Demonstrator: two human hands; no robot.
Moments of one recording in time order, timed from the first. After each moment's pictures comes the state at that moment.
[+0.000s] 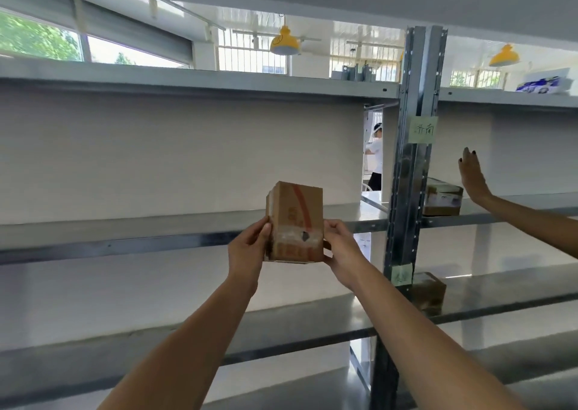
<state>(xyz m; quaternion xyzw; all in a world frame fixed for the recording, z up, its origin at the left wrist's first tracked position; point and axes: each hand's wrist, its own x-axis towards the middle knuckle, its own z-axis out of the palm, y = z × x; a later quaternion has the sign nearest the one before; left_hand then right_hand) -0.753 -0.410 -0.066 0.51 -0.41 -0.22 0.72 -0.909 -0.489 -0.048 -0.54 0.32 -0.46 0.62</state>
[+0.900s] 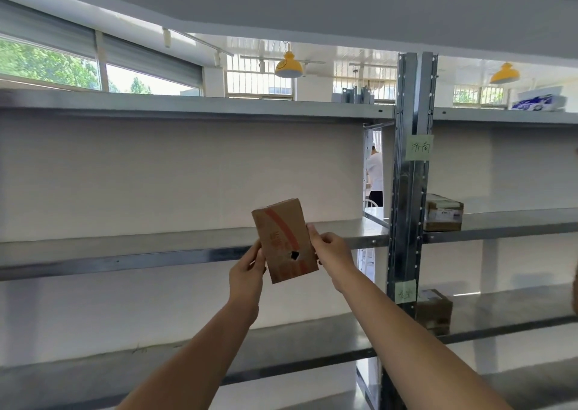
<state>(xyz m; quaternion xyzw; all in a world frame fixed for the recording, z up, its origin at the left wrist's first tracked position) -0.769 -0.393 -0.070 0.53 -0.34 -0.26 0.73 -0.904 -0.481 -0.028 -0.66 0.41 -0.46 0.43</state>
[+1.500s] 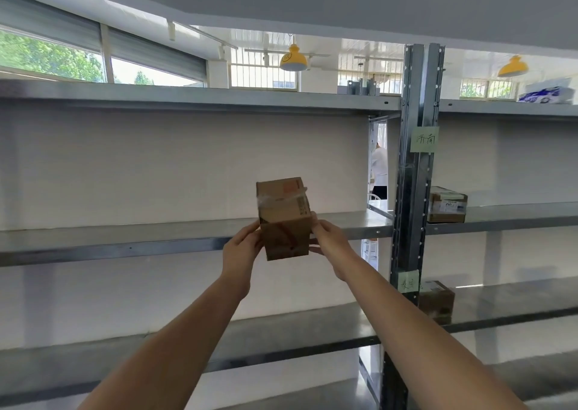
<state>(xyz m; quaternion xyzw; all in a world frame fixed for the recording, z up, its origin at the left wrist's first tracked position) -0.744 -0.375 -0.051 0.50 -0.34 -0.28 0.75 -0.894 -0.466 -0.029 -0.67 0.34 -0.43 0.50</state>
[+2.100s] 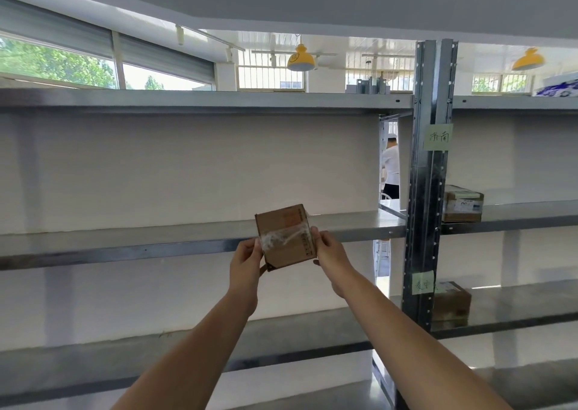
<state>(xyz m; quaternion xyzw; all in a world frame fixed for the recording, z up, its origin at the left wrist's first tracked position) -0.736 -0.368 -0.075 0.49 -0.32 -0.26 0.77 -0.872 -0.456 -0.054 -0.66 0.35 -0.44 0.50</state>
